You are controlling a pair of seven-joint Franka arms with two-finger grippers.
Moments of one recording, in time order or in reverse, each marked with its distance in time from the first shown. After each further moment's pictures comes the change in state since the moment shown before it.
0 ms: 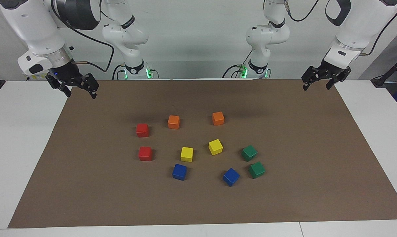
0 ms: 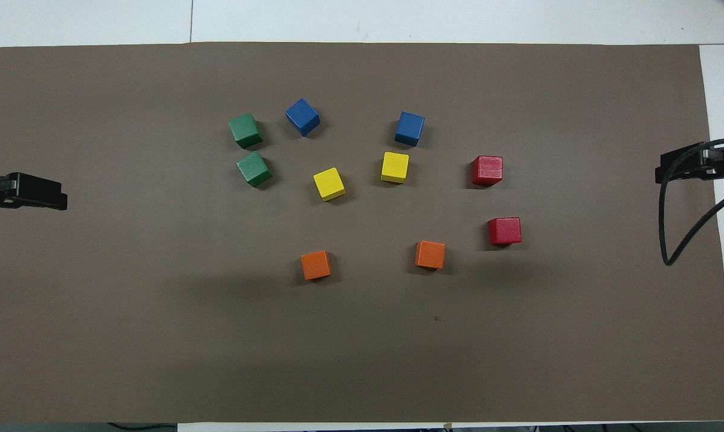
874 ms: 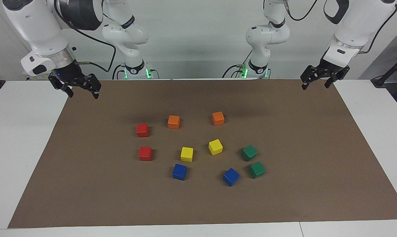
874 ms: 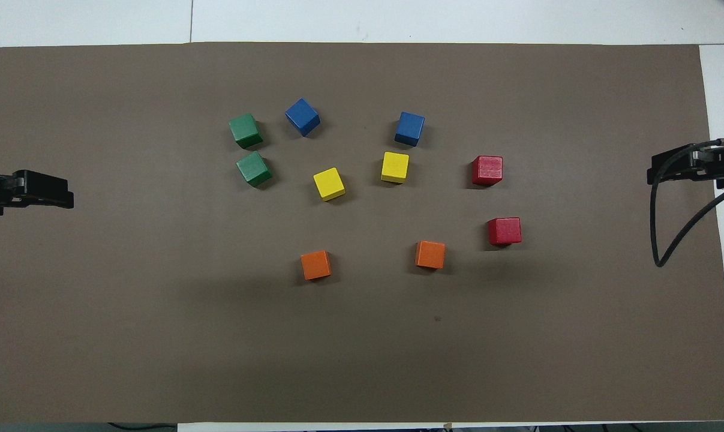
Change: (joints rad) left arm -0.034 -0.008 -0.006 -0.007 0.000 0.005 -0.117; right arm 0.008 -0.003 0.013 -0.022 0.000 0.020 0.015
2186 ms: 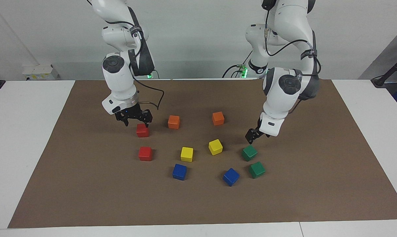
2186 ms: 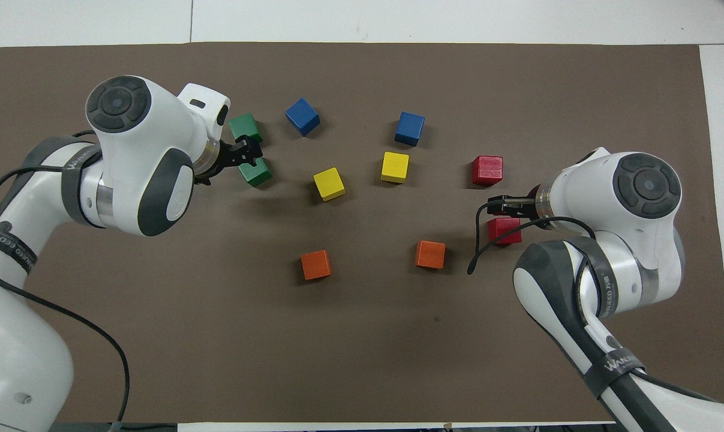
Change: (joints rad) left arm -0.260 0.423 -0.010 -0.071 -0.003 0.539 -0.554; right arm 0.230 0.047 0.011 -0.531 0.001 0.630 0.264
